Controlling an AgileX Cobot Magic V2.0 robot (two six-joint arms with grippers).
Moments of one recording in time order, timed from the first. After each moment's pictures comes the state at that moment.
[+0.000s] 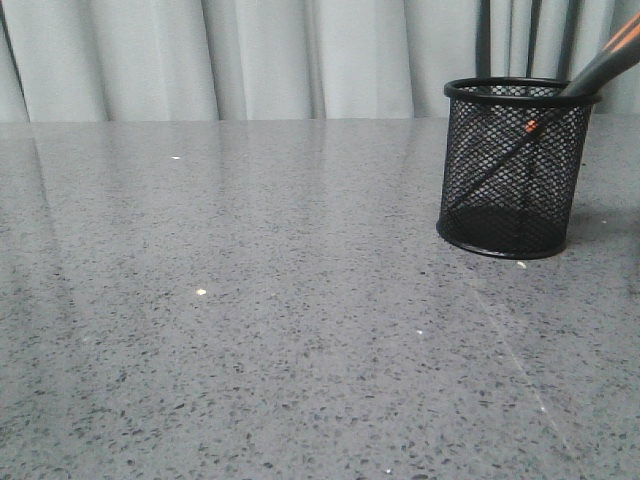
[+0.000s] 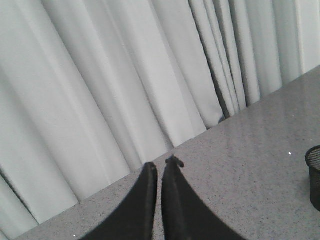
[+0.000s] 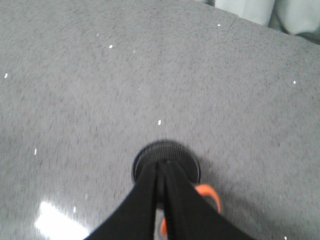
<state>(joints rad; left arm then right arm) -0.75 0.58 -1.03 0.53 0.63 -0.17 0.21 1.14 -1.61 0.27 1.26 -0.30</state>
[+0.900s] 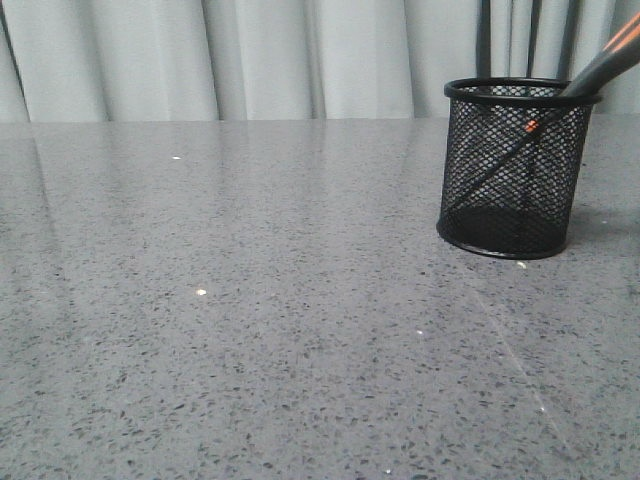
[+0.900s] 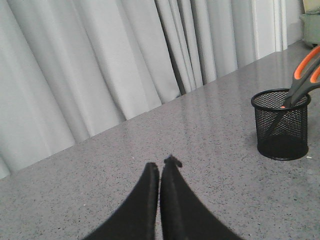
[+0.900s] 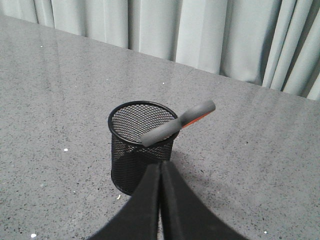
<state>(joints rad) -0.75 0.30 -0.41 0.70 0.26 -0.47 0.21 0.27 -0.54 0.28 0.55 -0.41</state>
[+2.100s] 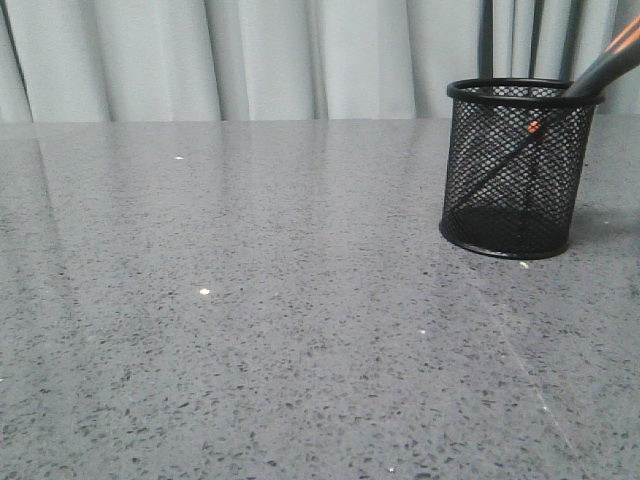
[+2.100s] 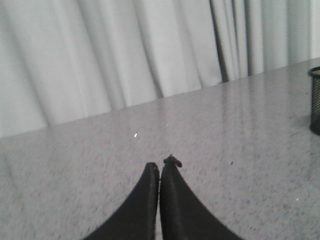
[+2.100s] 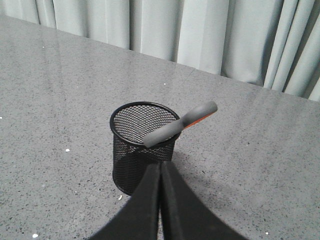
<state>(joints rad) -0.39 0.18 -0.01 0.05 -0.13 0.06 0.21 0.27 -0.54 0.28 0.54 -0.41</state>
